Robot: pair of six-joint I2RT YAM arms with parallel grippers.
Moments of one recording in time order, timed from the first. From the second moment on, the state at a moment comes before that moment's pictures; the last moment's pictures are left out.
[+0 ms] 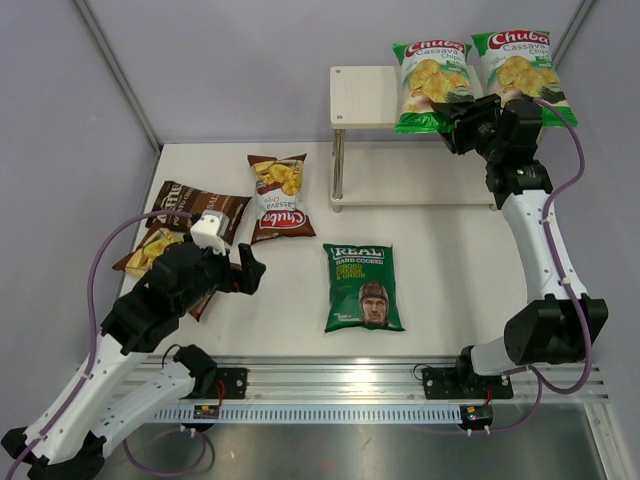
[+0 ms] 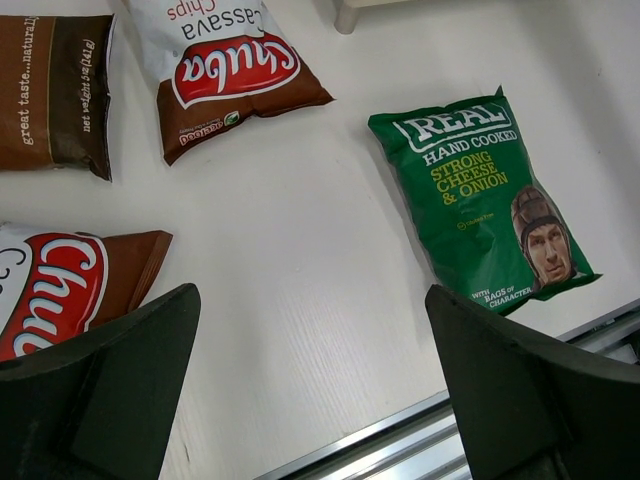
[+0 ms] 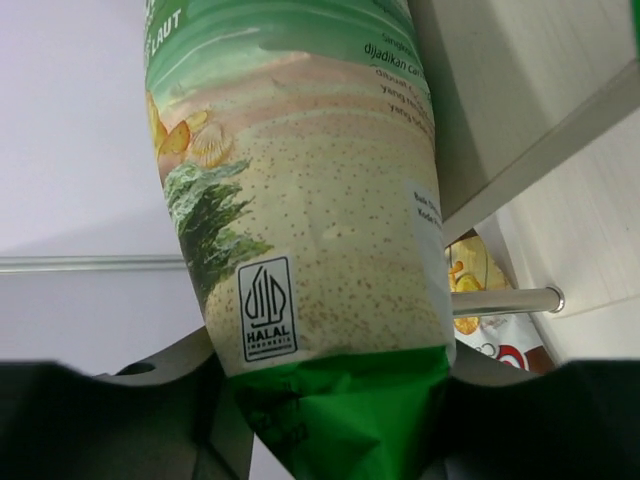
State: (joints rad) left arm -0.63 0.62 0.90 -0.75 -0.14 -0.32; right arm 0.01 1.47 1.51 -0.21 -0.28 1.27
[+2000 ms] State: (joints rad) left arm -0.62 0.60 0.87 -0.75 -0.12 -0.29; right arm -0.09 1.49 1.62 -0.35 -0.31 1.27
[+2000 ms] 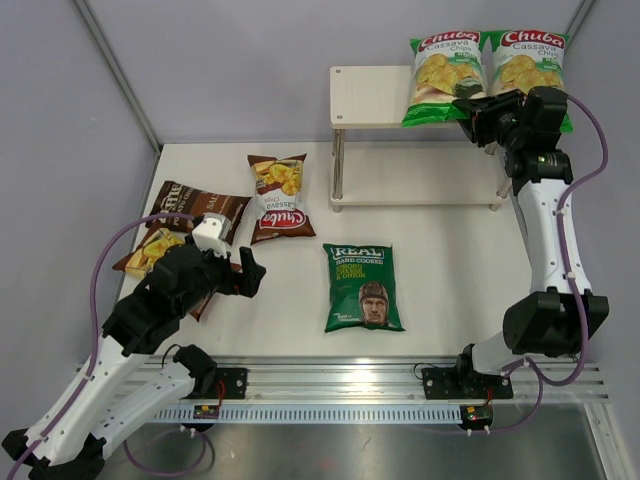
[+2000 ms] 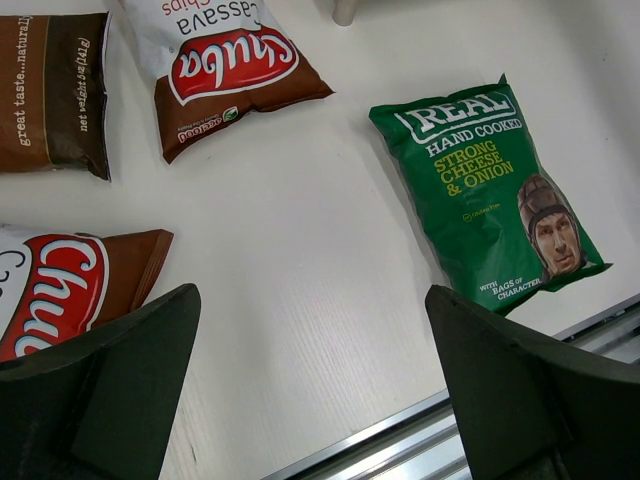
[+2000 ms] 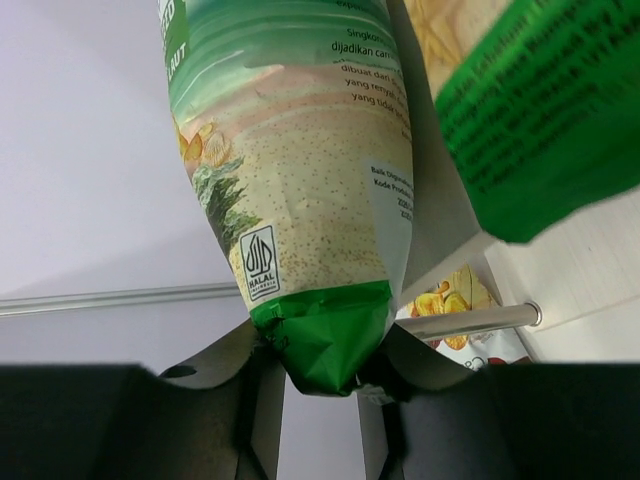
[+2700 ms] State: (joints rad) left arm -0.62 0.59 0.86 -0.74 -0.12 -0.29; right arm -0.16 1.56 1.71 -0.46 -0.34 1.21
